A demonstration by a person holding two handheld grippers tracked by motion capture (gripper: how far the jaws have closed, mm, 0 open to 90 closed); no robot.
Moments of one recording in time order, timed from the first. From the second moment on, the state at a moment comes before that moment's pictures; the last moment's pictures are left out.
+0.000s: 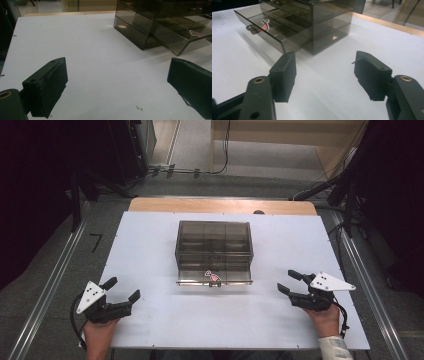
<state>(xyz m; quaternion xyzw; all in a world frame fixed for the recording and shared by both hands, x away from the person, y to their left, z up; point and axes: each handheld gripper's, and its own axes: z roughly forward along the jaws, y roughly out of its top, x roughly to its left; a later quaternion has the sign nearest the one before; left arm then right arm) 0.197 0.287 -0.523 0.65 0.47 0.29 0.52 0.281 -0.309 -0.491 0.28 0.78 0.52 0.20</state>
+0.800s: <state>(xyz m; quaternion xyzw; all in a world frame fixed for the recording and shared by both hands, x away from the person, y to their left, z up) 0.197 0.287 -0.524 0.65 0.47 0.29 0.52 0.274 -0.363 -0.505 0.34 0.77 0.48 0.23</state>
